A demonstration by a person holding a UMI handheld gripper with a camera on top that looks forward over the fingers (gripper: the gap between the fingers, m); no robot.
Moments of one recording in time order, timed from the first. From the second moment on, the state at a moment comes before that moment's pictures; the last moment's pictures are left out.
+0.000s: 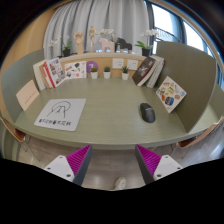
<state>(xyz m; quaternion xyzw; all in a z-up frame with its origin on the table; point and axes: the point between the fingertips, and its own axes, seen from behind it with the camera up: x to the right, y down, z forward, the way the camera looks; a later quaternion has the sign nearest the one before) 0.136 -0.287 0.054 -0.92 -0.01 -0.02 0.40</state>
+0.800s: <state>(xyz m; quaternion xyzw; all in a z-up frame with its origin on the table) 0.290 -0.079 -0.013 -0.94 0.01 0.00 0.34</state>
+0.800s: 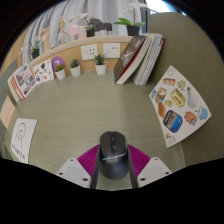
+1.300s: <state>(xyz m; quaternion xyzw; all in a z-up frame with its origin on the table) 0.288 -0.072 -0.008 -0.96 0.06 -0.02 0.29</state>
